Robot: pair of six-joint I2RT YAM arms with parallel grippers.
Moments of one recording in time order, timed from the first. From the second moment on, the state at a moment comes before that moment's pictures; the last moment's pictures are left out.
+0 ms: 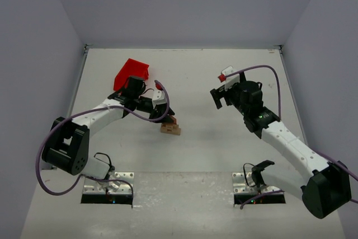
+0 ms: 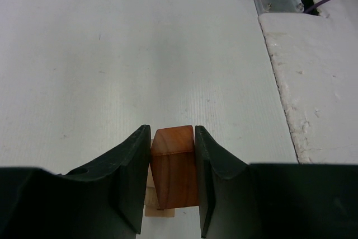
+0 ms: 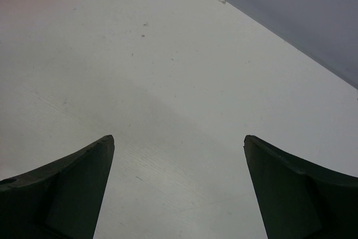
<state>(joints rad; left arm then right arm) -0.35 1.43 0.84 -0.23 1.16 0.68 0.43 1.05 0.66 0.07 0.03 -0.28</state>
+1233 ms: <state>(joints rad) -0.35 1.49 0.78 -0.13 1.14 0.75 0.43 1.04 0.66 0.04 0.08 -0.28</state>
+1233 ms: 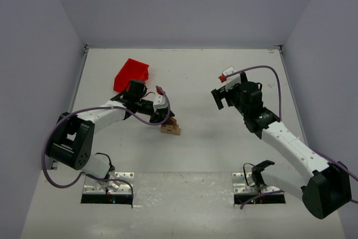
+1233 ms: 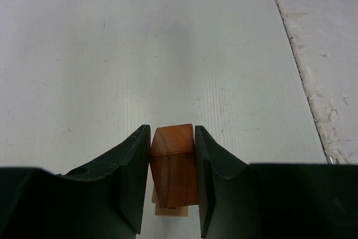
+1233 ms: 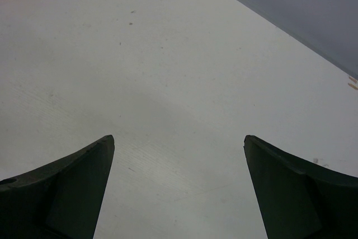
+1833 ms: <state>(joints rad) -0.35 1.48 0.76 -0.11 1.14 0.79 0.43 1.04 0.66 0.02 0.08 -0.28</state>
